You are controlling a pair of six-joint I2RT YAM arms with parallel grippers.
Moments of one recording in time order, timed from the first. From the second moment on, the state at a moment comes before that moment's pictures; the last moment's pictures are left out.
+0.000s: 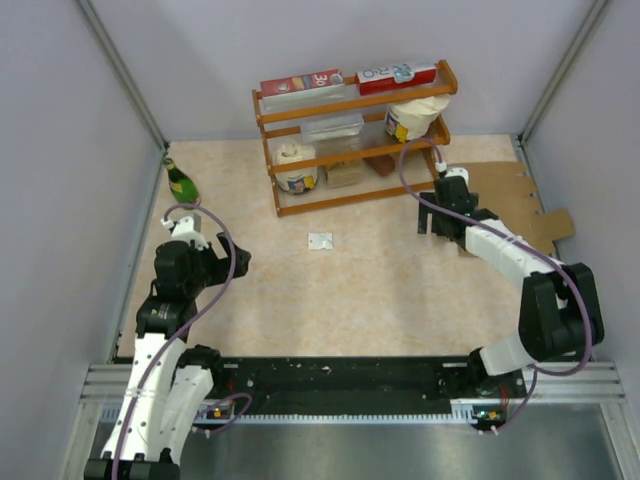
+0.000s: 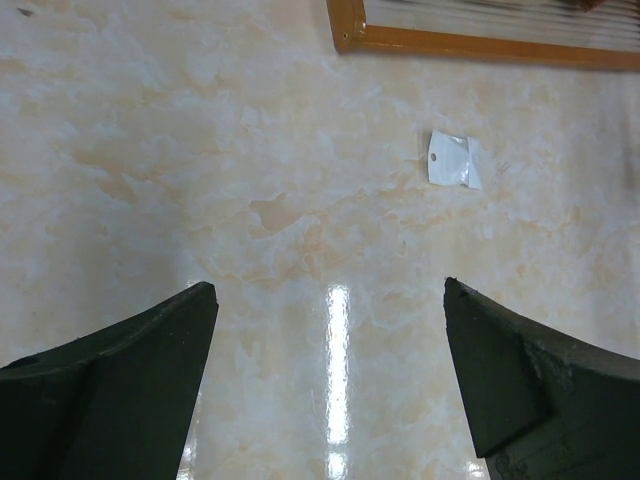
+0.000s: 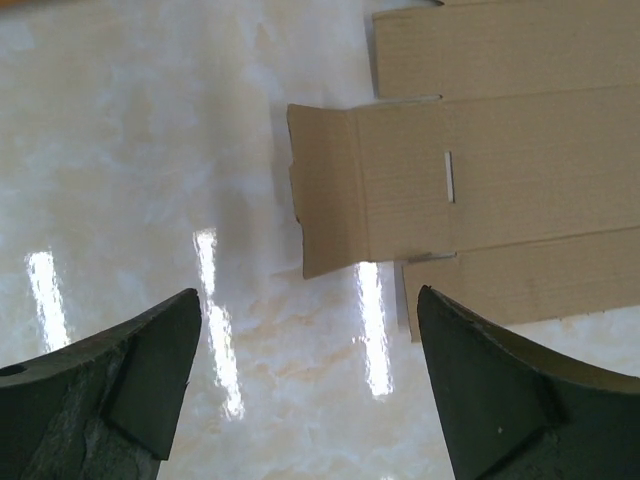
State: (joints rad) left arm -0.04 0.60 0.61 -0.49 0.15 -0.38; right arm 0.26 1.43 0.94 -0.32 0.32 0.22
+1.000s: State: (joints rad) left arm -0.13 0.58 0.61 -0.50 0.09 -0.36; right arm 0.31 1.91 1.20 -0.29 0.58 0.09
